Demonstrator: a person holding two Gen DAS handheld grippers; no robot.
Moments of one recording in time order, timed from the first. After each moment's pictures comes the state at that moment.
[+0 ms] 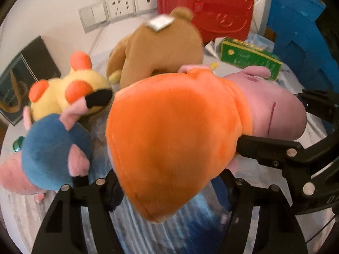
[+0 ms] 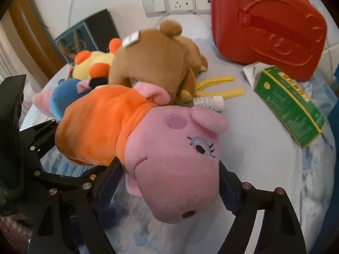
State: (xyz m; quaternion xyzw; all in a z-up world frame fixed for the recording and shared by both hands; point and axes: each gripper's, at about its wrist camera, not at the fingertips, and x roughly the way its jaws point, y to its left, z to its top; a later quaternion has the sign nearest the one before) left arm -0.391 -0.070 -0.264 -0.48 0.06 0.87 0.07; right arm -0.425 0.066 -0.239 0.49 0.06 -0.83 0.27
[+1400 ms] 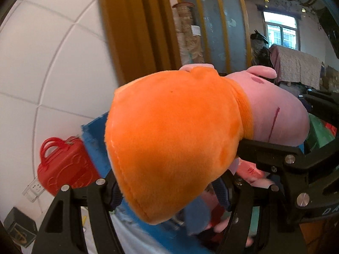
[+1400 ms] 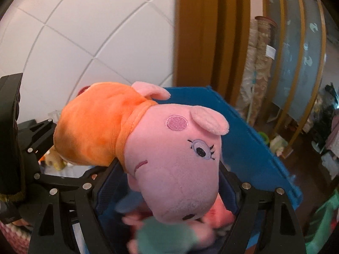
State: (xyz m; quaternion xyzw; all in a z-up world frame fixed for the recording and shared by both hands) left arm -0.289 0.374 0.044 -0.26 0.18 0.89 0.32; right arm -0.231 0.474 0.079 0.32 0.00 -0.95 -0.04
